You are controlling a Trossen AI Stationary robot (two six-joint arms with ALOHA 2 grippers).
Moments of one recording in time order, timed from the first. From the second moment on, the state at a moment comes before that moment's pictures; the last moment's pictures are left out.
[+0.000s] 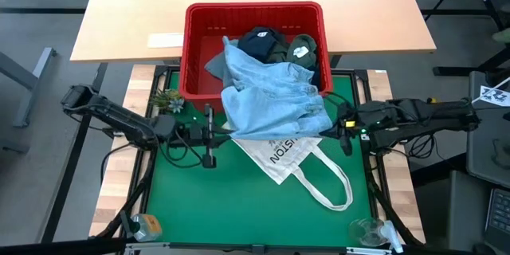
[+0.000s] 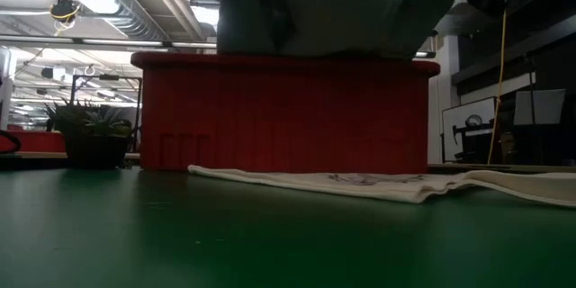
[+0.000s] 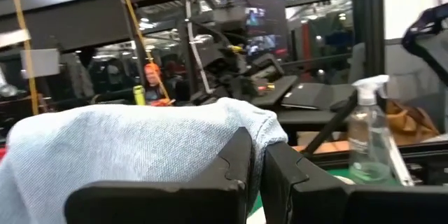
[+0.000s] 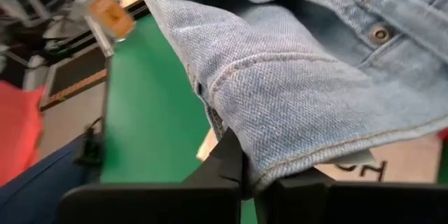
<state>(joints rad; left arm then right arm) -0.30 1.15 0.62 0.71 -0.36 0.21 0.14 0.74 0.89 -0.72 0.05 0.52</state>
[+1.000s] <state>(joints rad) -0.34 1.27 0.80 0.28 -0.36 -0.18 0.14 0.57 0.89 -0.93 -0.04 0.47</state>
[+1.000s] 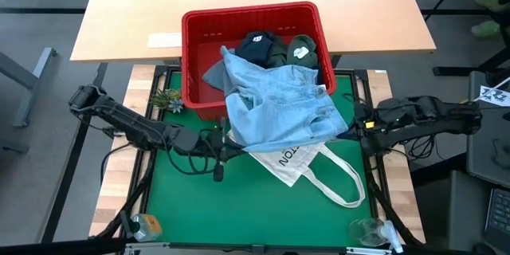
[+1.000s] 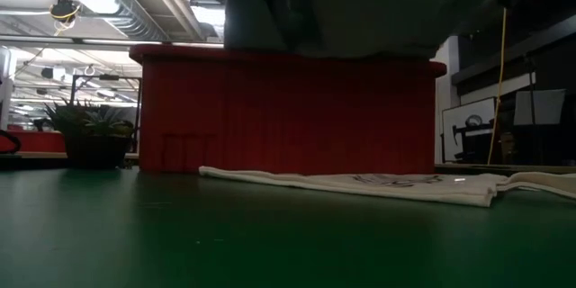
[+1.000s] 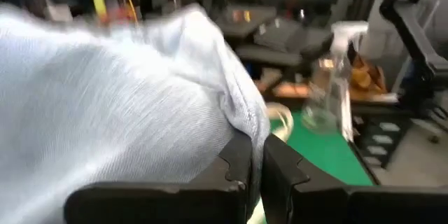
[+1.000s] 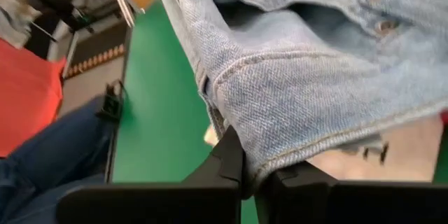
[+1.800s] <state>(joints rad) -0.31 1.27 0.80 0.15 -0.47 -0.44 0.14 0.78 0.89 -1.22 0.08 0.49</state>
